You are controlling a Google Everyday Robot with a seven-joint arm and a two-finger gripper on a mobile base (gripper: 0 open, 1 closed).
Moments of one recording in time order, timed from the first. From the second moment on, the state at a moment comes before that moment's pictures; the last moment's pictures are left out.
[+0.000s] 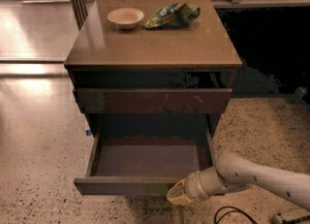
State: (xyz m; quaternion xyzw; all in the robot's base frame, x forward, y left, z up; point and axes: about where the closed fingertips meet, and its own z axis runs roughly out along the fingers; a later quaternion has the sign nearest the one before) arm 0.418 -0.066 0.425 -0.56 0.72 0.34 0.24
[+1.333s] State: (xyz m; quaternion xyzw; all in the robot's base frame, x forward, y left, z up) arm 0.455 -0.069 0.427 -0.56 0.72 0.31 0.27
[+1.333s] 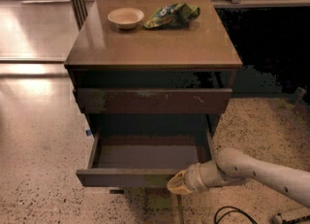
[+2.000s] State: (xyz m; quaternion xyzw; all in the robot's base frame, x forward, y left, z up) arm 0.471 -0.069 0.420 -0.56 0.71 0.31 0.29
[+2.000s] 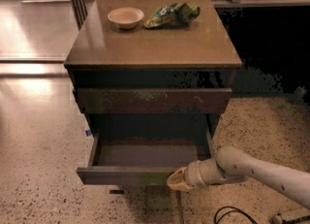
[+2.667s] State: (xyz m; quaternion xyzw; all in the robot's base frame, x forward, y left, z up) arm 0.496 -0.078 0.423 -0.56 0.71 0.30 0.30
